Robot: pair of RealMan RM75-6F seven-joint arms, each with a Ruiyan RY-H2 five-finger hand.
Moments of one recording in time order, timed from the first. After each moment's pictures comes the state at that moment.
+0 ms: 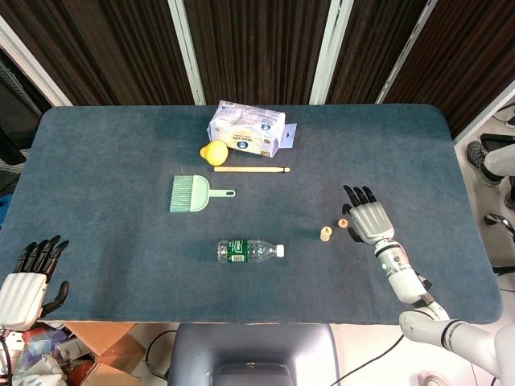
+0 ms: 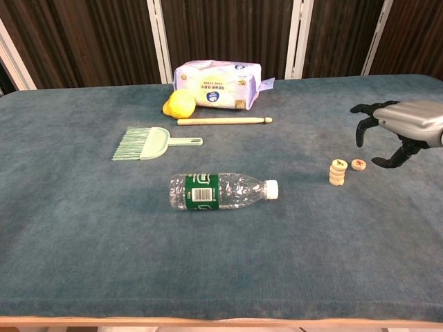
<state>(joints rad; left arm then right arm) -0.12 -1.12 -0.01 -1.58 1.54 1.46 0.02 0.64 -1.55 0.13 -1.08 -1.22 0.90 -0.27</state>
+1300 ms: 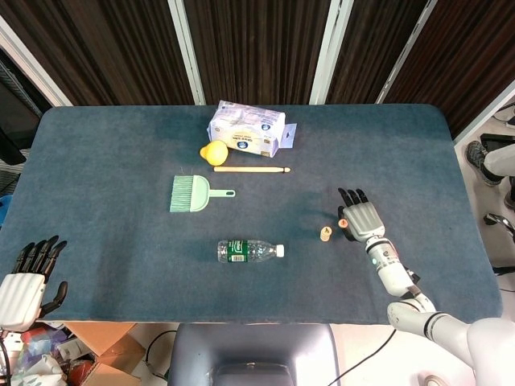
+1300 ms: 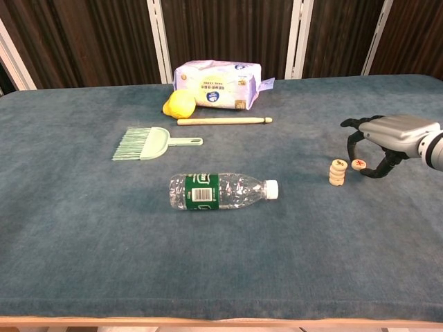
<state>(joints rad) -0.11 -1.12 -0.01 -1.58 1.54 1.47 0.01 0.68 -1.66 0.14 -0.92 -1.21 0.81 -0.23</state>
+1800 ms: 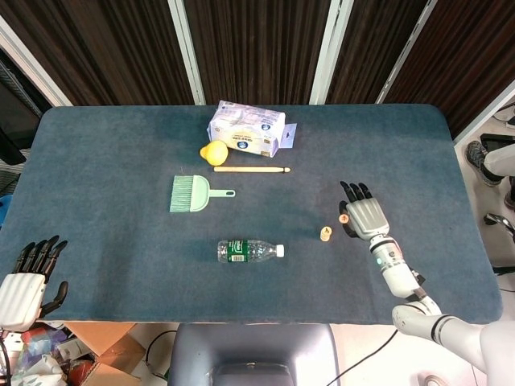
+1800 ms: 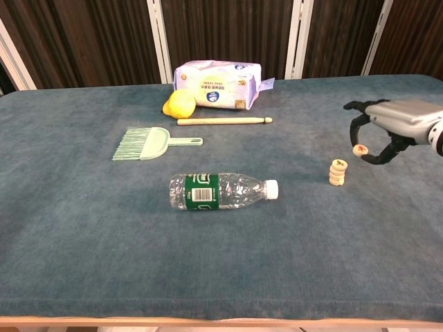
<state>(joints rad) -0.11 -1.12 -0.01 -1.58 1.55 1.47 0.01 0.65 -1.59 0.16 -1.02 -1.24 0.91 -0.18</state>
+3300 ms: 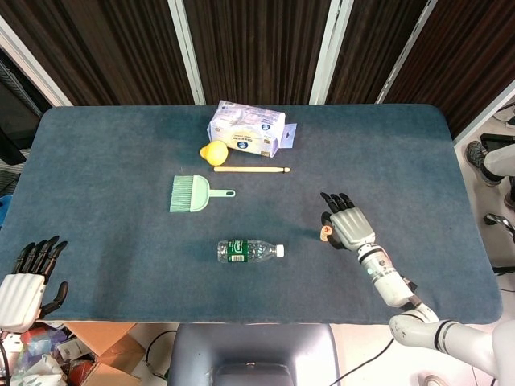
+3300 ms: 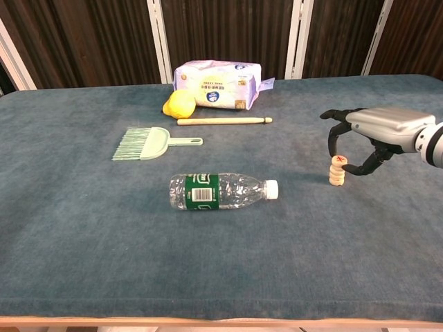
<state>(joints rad) -0.11 -1.11 -0.01 -1.58 1.56 1.48 0.01 0.66 -1.54 0.13 -1.21 -1.26 0.90 -0.21</state>
